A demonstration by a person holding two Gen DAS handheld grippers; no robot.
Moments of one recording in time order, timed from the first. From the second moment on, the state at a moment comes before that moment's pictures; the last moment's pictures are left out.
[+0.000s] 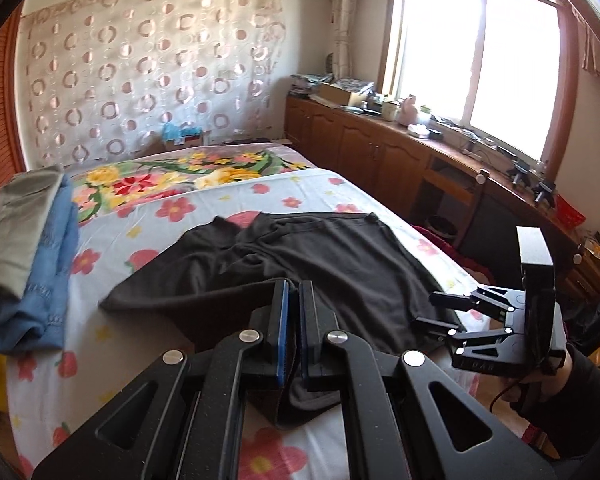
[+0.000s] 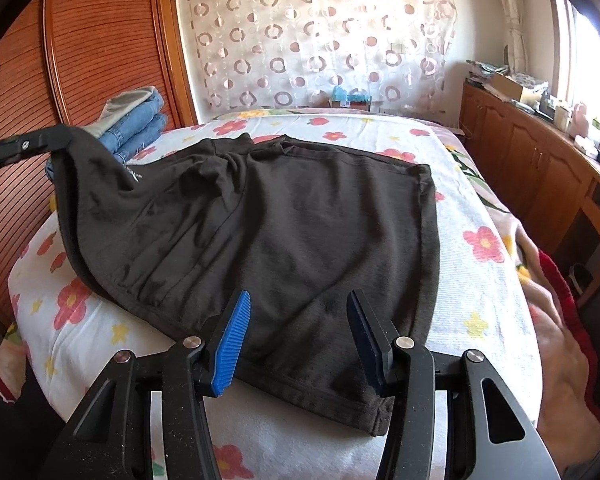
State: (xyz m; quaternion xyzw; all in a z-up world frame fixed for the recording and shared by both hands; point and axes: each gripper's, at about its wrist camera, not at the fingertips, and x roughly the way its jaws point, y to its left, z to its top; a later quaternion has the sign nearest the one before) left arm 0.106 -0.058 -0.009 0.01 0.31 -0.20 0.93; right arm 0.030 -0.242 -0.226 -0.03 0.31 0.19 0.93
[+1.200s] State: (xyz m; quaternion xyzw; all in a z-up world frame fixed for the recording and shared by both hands) left arm 0.120 -0.084 -0.034 0.02 0.33 -0.21 0.92; right arm 0.024 -0.260 -0.233 0.00 0.31 0.18 0.93
